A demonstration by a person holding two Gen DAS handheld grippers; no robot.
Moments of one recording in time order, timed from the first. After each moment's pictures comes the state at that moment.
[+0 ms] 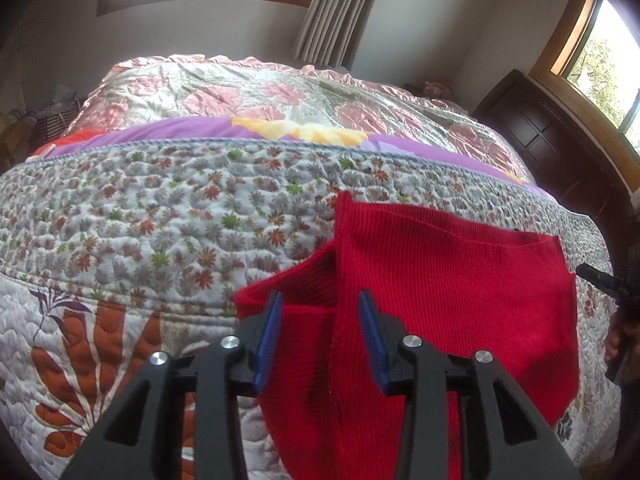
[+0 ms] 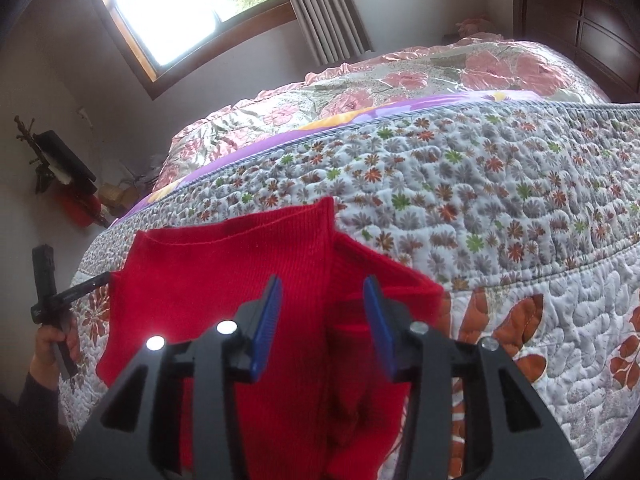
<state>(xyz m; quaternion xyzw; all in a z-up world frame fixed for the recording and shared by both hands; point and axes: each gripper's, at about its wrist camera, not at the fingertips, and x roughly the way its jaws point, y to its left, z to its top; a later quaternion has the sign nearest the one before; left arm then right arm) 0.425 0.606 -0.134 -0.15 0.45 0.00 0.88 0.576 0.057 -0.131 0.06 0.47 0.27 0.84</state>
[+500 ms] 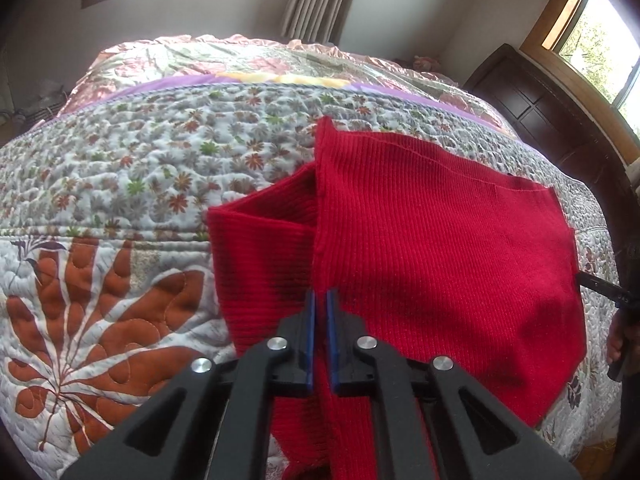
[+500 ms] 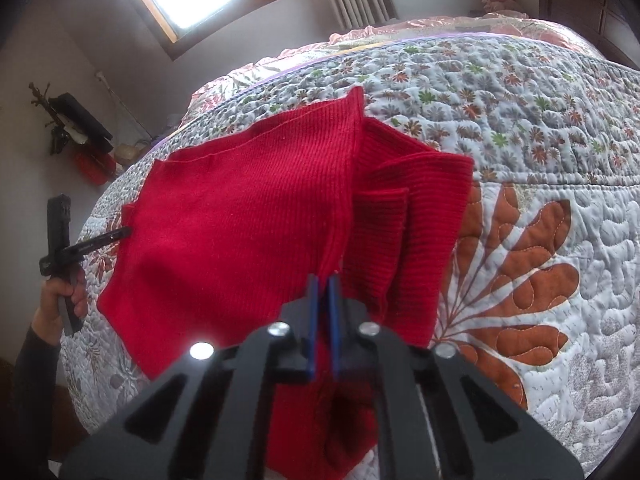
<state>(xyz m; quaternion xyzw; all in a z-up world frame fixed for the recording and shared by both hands) 0.404 0.593 -0.152 -0.15 0.46 -0.01 0.87 0.524 0.059 -0.161 0.02 0.50 0.30 0.81</state>
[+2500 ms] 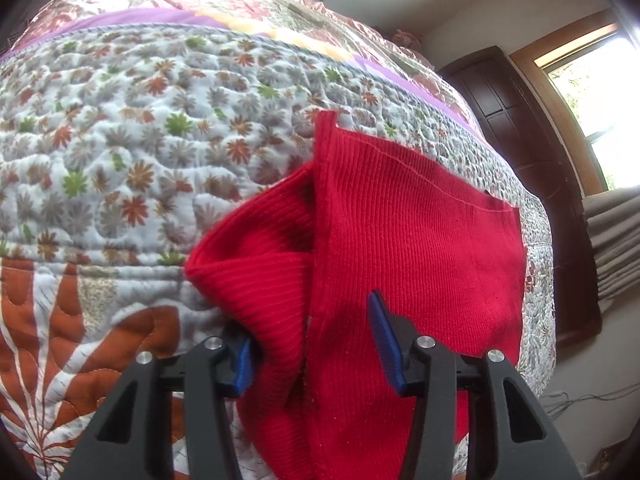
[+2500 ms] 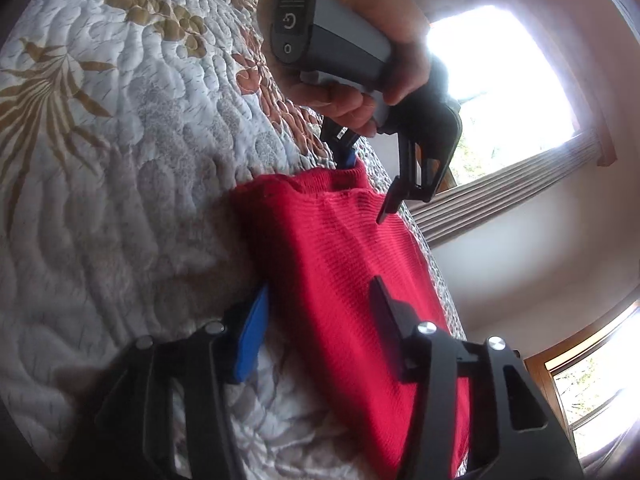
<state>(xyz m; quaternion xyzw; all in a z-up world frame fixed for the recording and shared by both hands) 0.459 0.634 -0.184 -0.27 0.54 -0.11 0.79 0.254 0.404 -0.235 -0.55 0.09 0.27 0.79</state>
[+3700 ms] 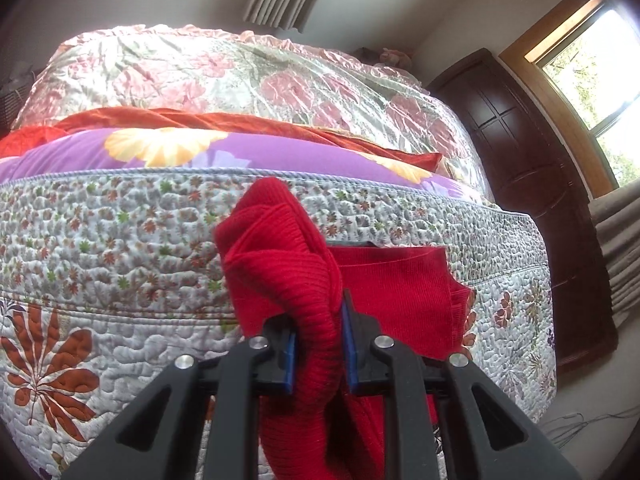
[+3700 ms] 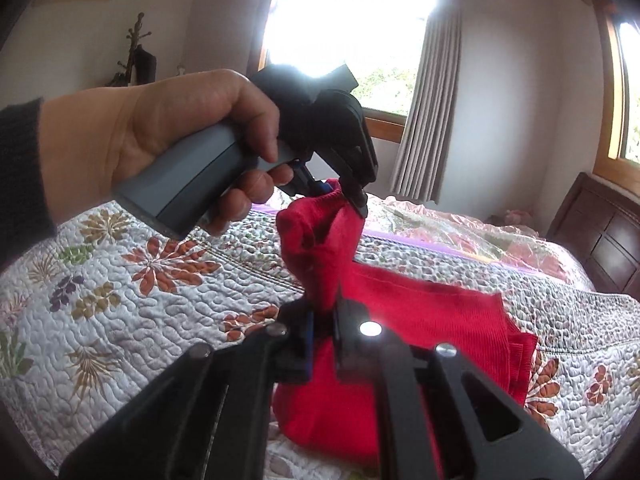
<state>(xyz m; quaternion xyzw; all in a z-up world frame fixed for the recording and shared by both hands) 0.505 0.477 -0.026 -0.20 0.51 -0.07 0.83 0.339 0.244 -0.054 -0.13 0.19 0.32 0.92</state>
